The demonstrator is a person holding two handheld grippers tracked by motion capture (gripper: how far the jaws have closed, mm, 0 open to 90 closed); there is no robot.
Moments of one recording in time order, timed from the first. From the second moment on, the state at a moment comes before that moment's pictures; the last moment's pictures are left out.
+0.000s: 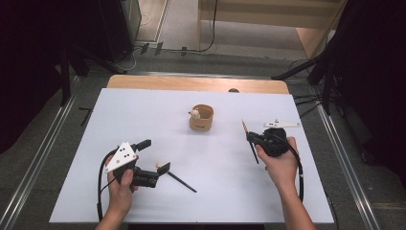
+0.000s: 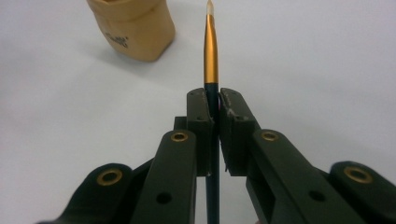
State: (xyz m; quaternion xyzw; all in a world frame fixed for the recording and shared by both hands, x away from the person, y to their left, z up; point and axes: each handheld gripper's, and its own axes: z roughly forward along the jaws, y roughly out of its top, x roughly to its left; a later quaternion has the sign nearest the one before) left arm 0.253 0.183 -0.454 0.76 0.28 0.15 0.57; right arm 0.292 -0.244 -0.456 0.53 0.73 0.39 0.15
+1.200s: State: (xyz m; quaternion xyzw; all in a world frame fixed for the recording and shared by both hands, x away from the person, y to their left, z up) left arm 0.267 0.125 -0.437 0.75 0.26 0.09 0.60; right arm 0.242 -0.216 -0.439 0.42 0.70 0.56 0.16
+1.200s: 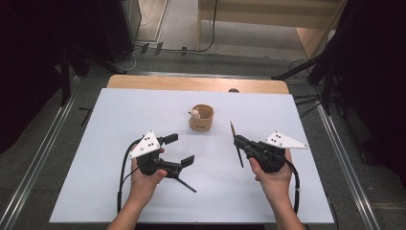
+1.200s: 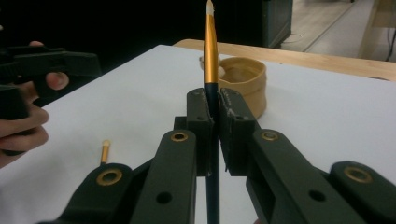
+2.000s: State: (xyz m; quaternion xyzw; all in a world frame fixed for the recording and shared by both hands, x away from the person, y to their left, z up) left arm 0.268 0.117 -0.436 0.73 0.27 -0.02 0.63; right arm 0.225 -0.154 -0.443 0.34 0.73 0.58 0.13
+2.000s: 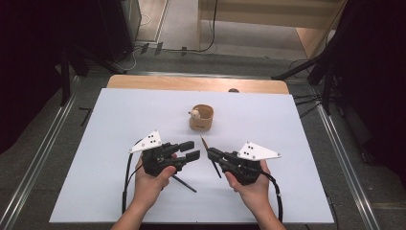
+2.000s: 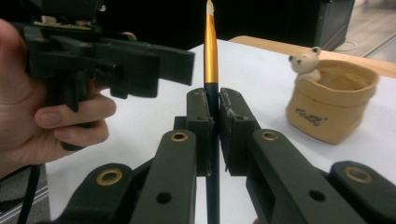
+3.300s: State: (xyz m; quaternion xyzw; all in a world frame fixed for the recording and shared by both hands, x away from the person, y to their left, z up) left arm 0.273 0.116 -0.443 0.70 0.28 -0.08 0.65; right arm 0.219 -0.133 -0.450 0.32 0.74 0.58 0.11
